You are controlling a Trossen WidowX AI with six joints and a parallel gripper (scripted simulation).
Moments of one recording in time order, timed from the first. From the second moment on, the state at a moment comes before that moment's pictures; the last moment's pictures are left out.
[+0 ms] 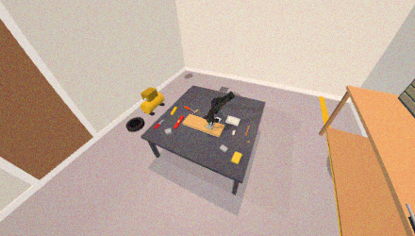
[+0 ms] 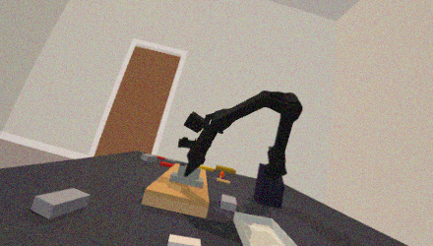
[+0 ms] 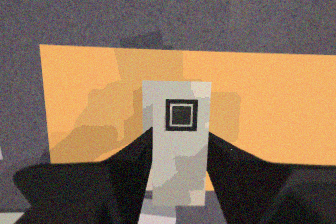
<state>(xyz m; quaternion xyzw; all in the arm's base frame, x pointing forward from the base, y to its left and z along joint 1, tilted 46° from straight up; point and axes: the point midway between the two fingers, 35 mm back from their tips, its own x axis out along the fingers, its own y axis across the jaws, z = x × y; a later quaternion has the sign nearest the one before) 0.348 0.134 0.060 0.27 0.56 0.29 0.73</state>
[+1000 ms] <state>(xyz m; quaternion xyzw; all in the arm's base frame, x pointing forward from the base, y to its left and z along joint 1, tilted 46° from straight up) 0.357 0.077 0.000 0.27 0.56 0.29 0.73</state>
